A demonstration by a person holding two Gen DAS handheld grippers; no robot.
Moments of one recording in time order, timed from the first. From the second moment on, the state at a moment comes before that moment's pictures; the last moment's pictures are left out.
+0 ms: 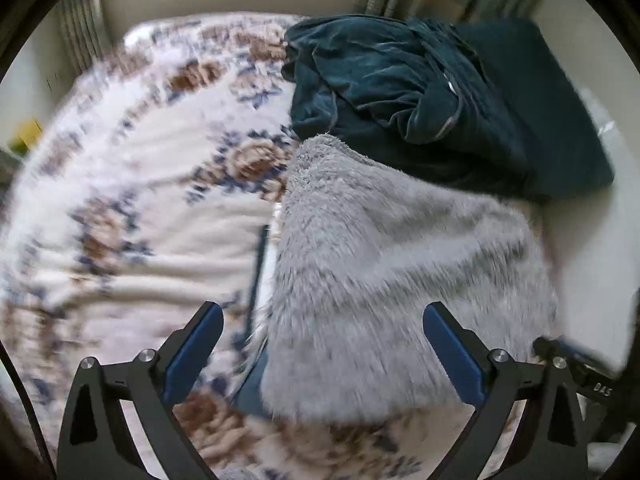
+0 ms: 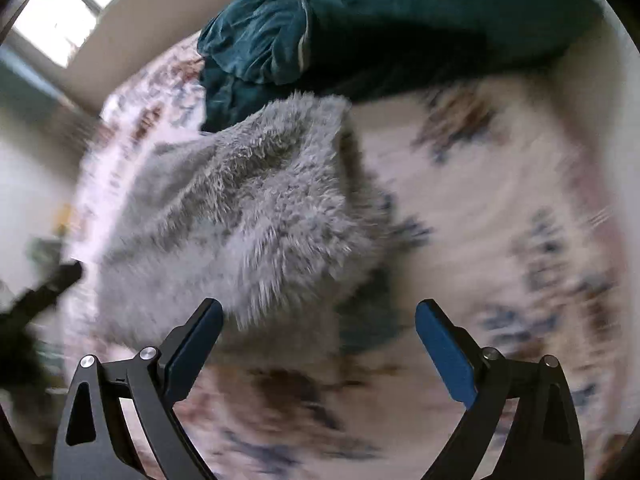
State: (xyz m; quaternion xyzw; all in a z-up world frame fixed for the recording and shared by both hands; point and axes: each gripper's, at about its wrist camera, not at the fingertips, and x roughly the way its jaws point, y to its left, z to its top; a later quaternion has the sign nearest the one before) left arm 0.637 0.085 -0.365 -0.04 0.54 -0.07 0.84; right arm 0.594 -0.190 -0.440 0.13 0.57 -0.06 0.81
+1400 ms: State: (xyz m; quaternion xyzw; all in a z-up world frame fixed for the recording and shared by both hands) left arm 0.205 0.082 -0.067 0.01 0.36 -0.01 0.93; right arm 0.101 -0.117 -0.001 0.01 0.36 -0.04 0.93
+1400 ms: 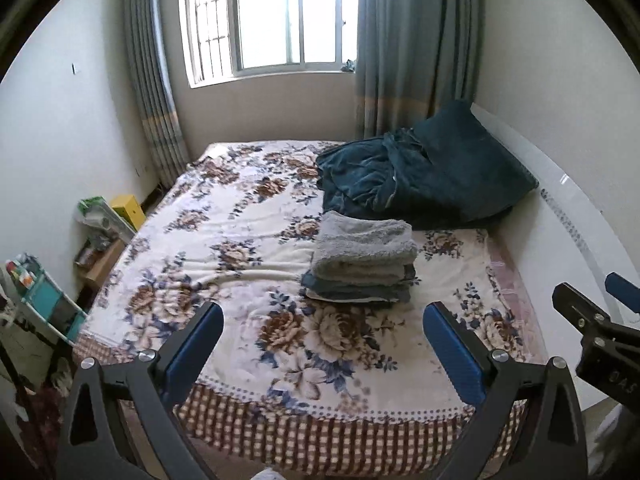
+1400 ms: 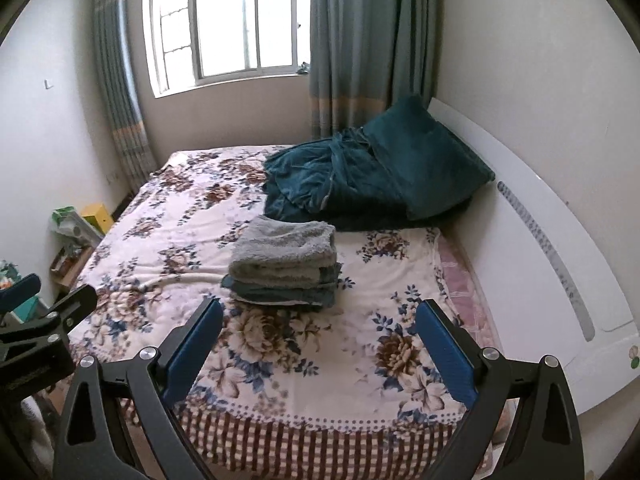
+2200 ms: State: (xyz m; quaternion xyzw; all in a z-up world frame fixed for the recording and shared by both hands) left arm 0.235 0.072 -0.056 0.02 0.35 0.01 0.94; right arm 0.128 -0.134 0.027 0.01 0.34 -0.07 0.94
